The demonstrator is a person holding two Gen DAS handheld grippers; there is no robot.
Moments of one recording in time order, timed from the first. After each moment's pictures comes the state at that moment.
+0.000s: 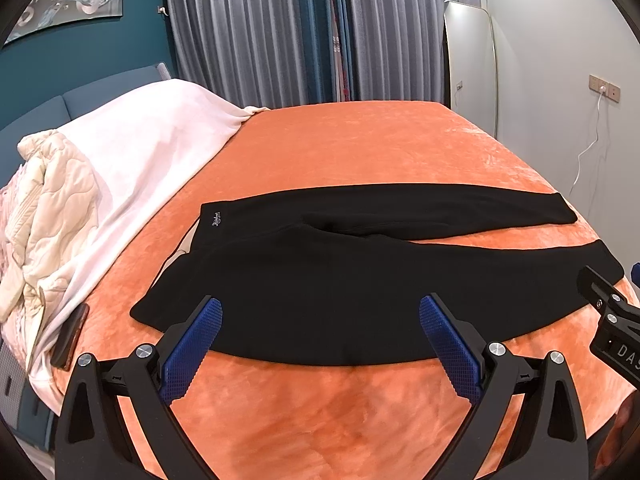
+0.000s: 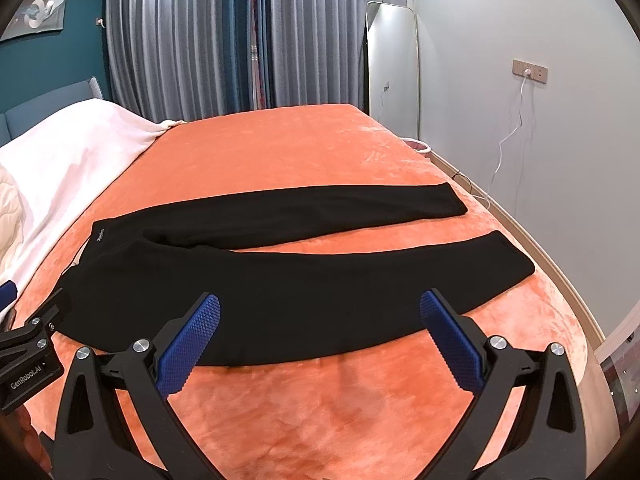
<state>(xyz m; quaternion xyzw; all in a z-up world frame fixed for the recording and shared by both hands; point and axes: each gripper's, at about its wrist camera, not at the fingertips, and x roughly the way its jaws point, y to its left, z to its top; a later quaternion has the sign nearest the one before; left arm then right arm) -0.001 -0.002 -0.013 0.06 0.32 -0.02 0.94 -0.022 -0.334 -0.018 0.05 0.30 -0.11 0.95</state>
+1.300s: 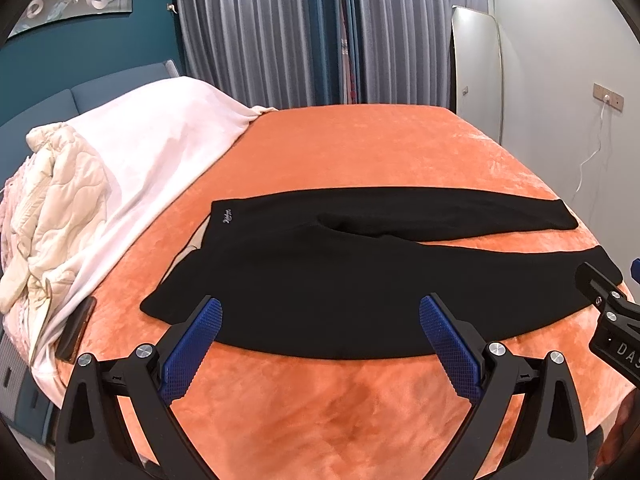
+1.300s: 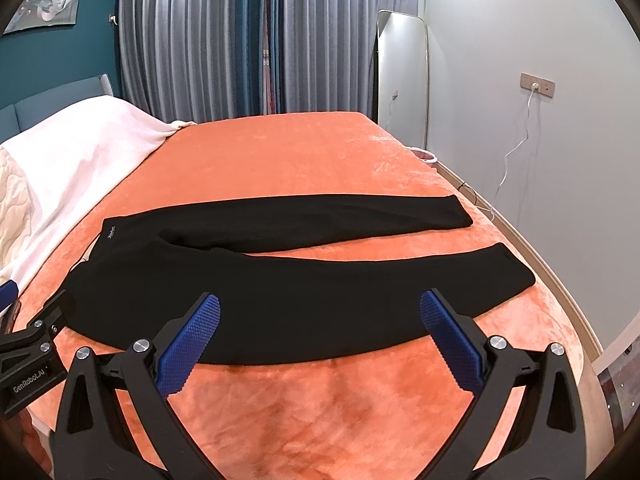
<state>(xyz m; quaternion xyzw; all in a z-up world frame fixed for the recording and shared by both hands) -0.006 0.014 -0.009 0.05 0.33 -0.01 0.94 -0.027 -0.318 -0.006 0.04 0.30 -0.10 0.95</state>
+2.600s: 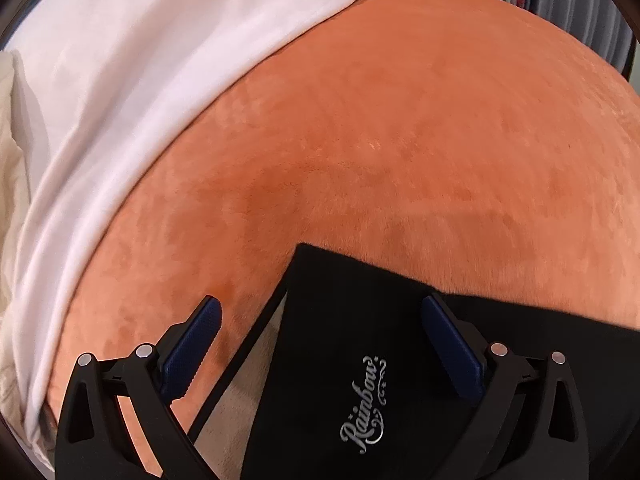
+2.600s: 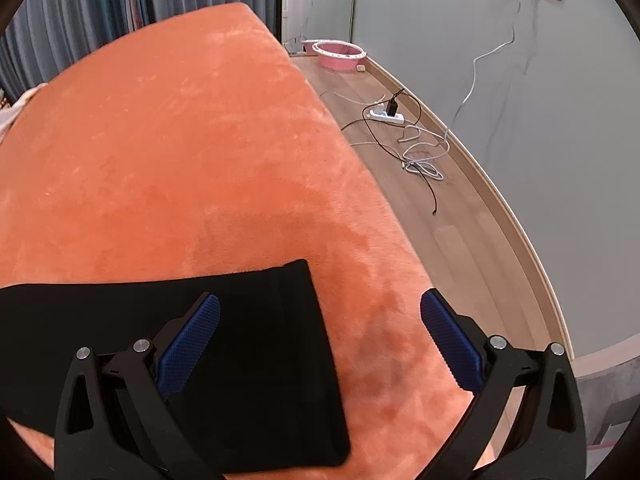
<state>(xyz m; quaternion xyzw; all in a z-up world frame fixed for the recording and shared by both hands) 0.463 0.250 -0.174 -0.04 0.54 0.18 0.82 0.367 -0.644 -0.161 0.08 0.48 -0.21 0.85</state>
